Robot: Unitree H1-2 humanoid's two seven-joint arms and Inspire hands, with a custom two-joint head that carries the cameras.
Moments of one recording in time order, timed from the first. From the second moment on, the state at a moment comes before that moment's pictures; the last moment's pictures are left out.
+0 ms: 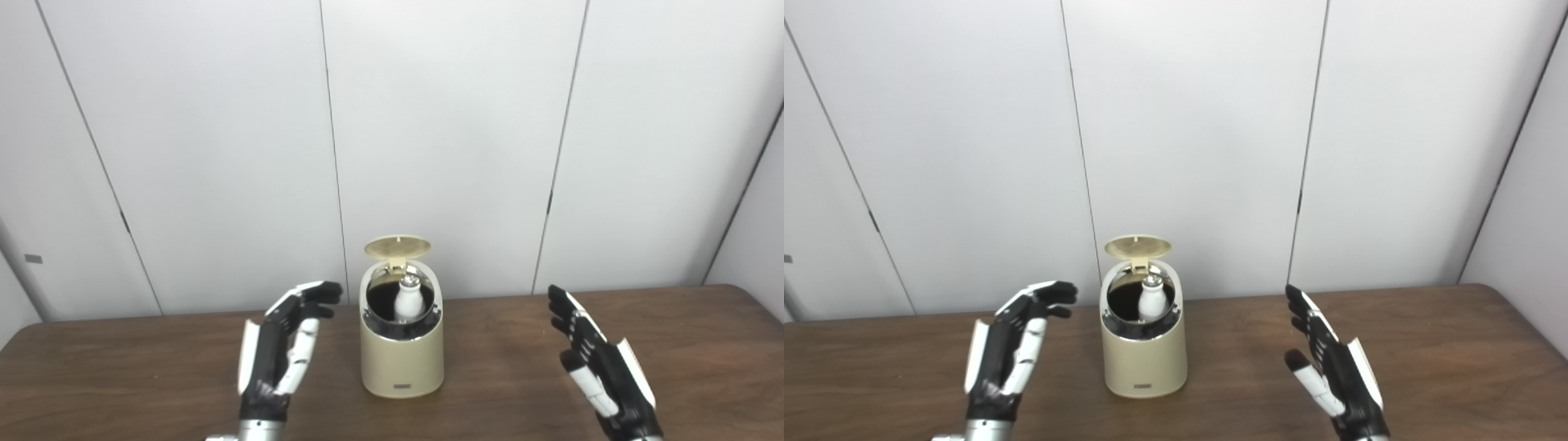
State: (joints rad) left arm -0.32 0.15 -0.23 0.10 0.06 -0.45 0.35; right arm -0.19 -0.19 -0.06 -0.11 -0.08 -0.17 0.01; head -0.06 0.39
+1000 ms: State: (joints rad) left arm -0.24 0.11 -0.04 0.19 0.07 -0.45 0.22; right arm -0.67 -0.41 0.19 -0.22 -0.54 0.12 0.37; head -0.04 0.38
